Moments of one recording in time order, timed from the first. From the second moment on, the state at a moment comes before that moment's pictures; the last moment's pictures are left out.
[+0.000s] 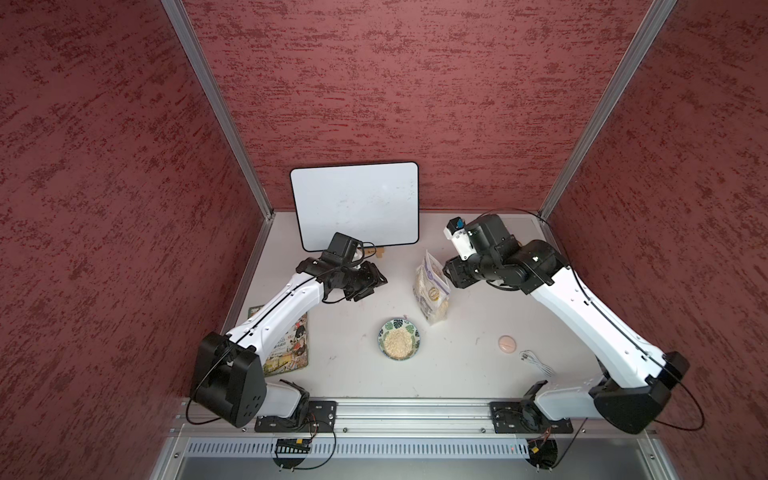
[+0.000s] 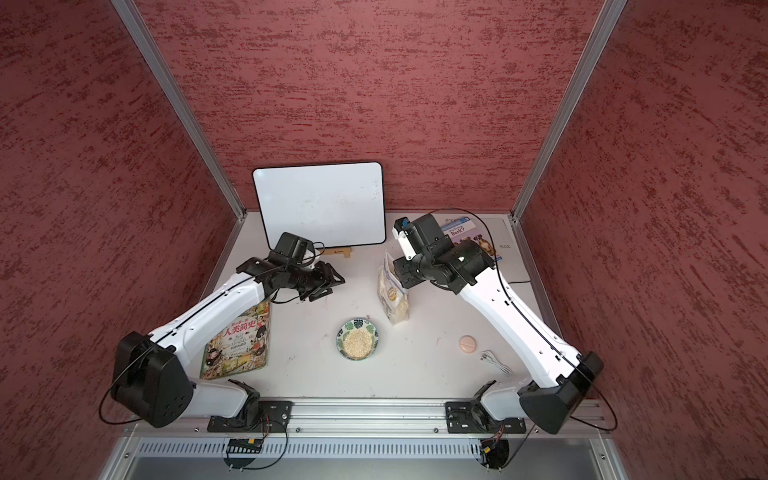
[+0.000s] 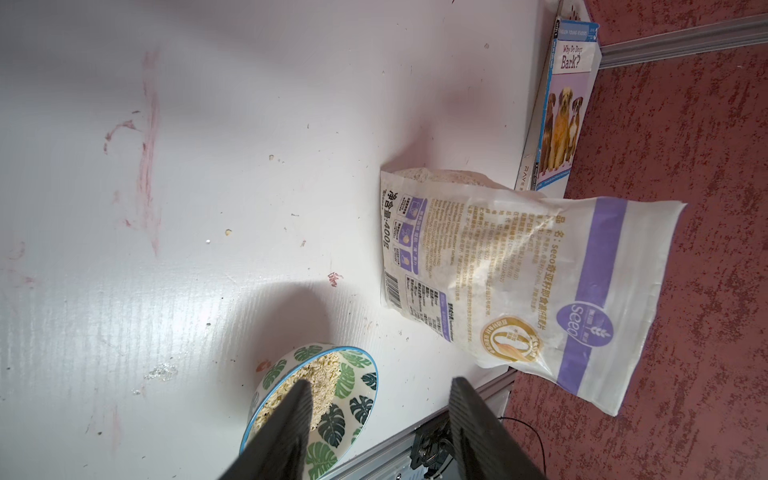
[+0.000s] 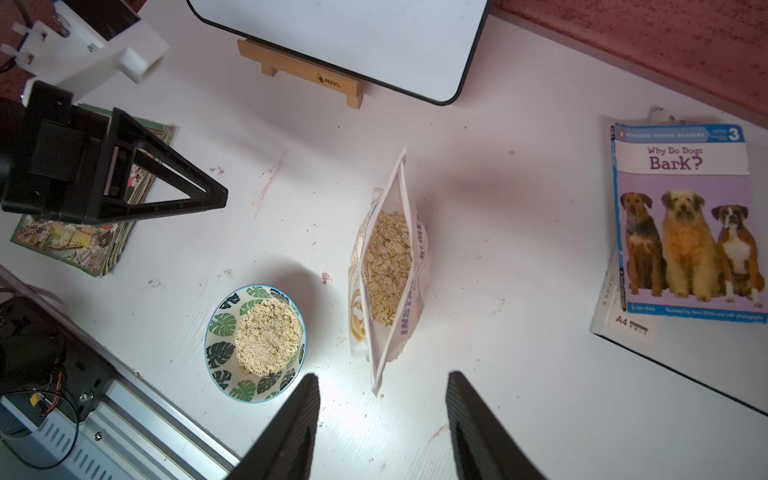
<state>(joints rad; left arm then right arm) -0.42 1.40 1.12 -0.69 0.42 -0.88 0.64 1.40 1.61 -1.13 0.00 0.16</state>
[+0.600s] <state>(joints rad) -0.48 1.46 1.18 -0.67 0.41 -0.90 0.63 1.56 1.60 -1.22 -0.07 0.20</state>
